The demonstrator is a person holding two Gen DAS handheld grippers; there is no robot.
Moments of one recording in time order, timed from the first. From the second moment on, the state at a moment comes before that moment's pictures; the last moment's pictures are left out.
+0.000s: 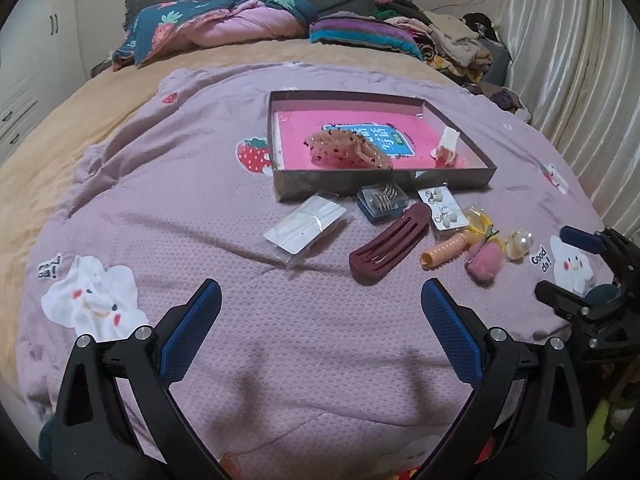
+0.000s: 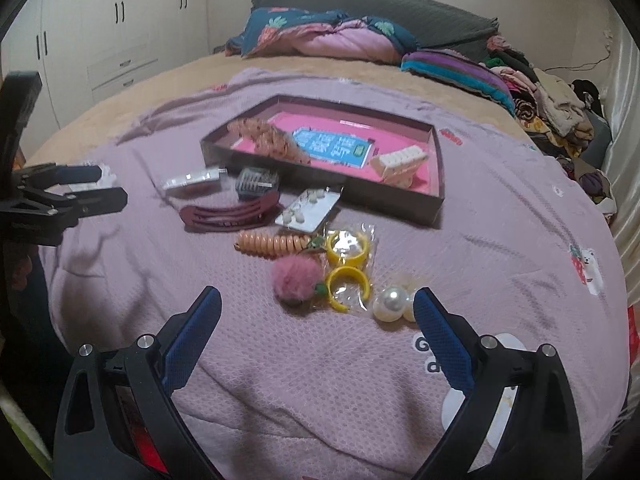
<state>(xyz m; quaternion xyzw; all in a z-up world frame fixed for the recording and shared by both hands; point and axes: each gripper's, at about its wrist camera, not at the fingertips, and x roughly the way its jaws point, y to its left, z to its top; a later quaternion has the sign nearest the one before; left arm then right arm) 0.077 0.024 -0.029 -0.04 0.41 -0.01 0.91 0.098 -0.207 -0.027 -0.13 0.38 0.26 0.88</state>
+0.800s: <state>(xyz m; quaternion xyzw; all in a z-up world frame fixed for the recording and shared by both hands) 0.143 -0.024 -0.078 0.06 0.46 -0.08 0.88 0.138 -0.188 -0.069 -0.13 0.42 0.29 0.85</state>
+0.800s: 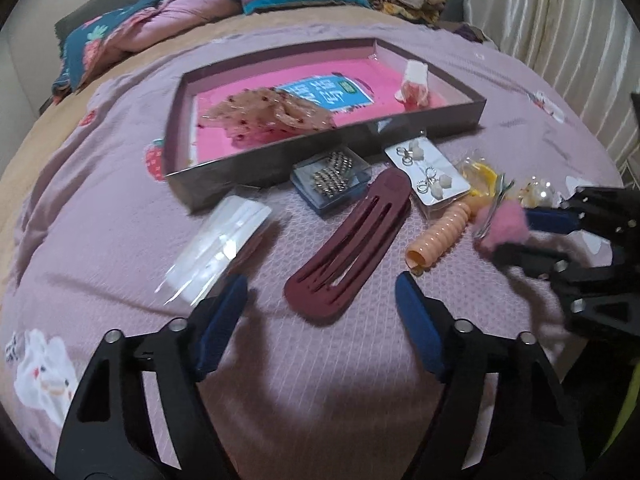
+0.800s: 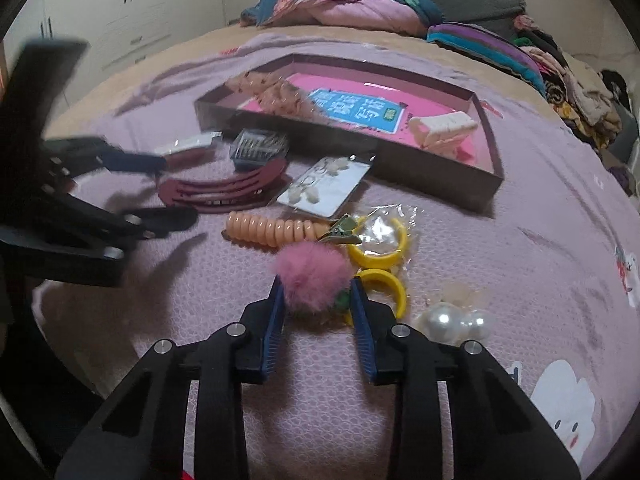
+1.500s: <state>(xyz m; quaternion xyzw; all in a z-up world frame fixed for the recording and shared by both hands) 0.154 -0.046 -0.087 0.07 0.46 -0.13 0.88 0.145 -0.239 -0.042 -0.04 0.38 0.26 0.89</state>
